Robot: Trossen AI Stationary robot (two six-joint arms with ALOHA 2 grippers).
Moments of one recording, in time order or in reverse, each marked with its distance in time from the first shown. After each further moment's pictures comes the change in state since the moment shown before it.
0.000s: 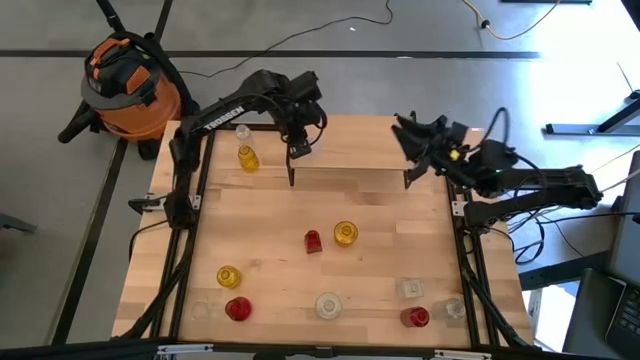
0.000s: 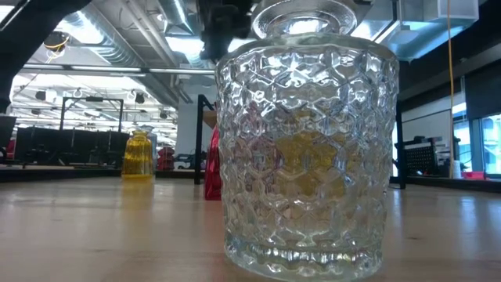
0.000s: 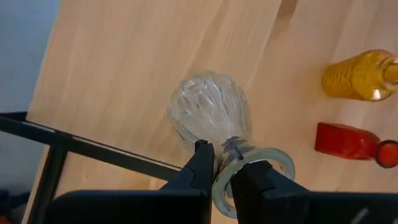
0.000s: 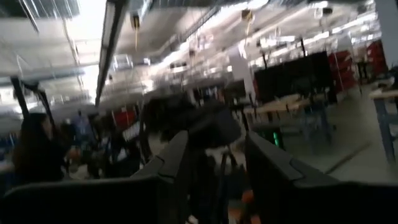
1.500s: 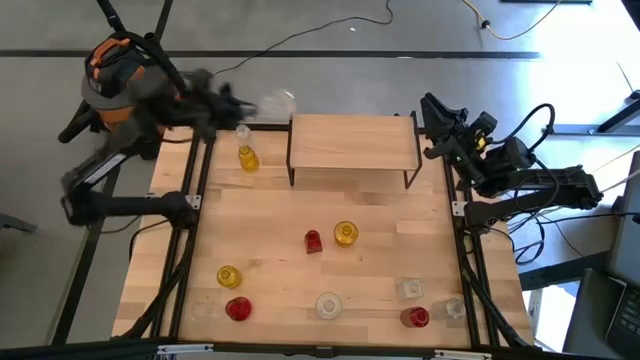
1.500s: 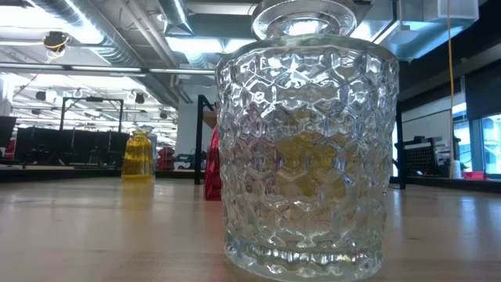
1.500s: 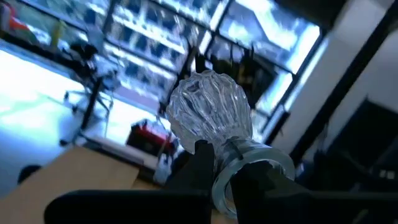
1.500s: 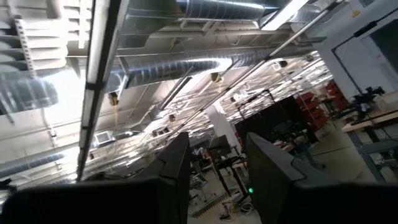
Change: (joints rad) left arm 0.127 -0.985 -0.974 1.351 0.497 -0.596; right arm 0.000 -0.006 -0.002 0.360 0.142 -0.073
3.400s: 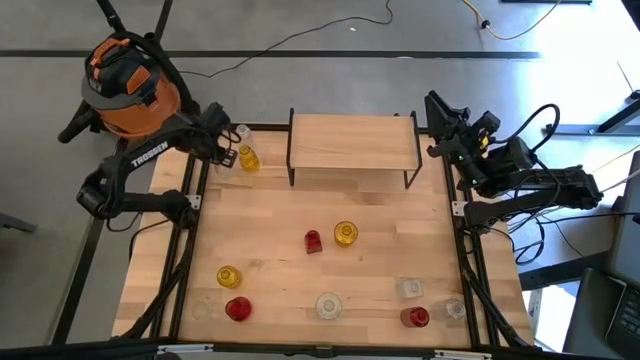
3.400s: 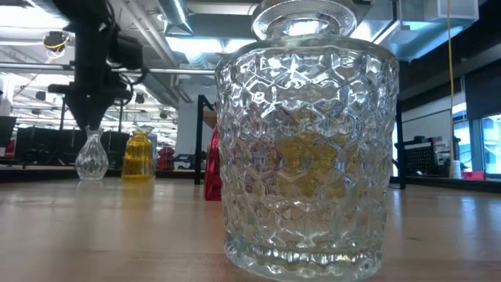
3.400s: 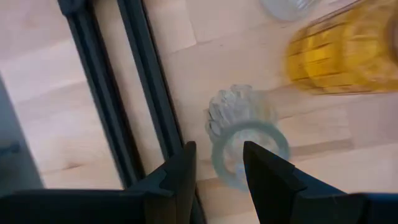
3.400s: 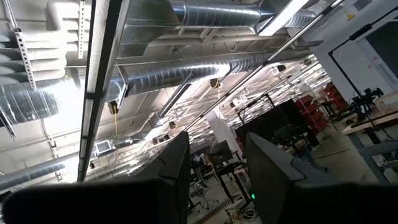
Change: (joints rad) left arm 0.374 0.150 -0.420 -0.921 -0.785 0.160; right arm 0.000 0.000 0.000 0.041 0.030 -0.006
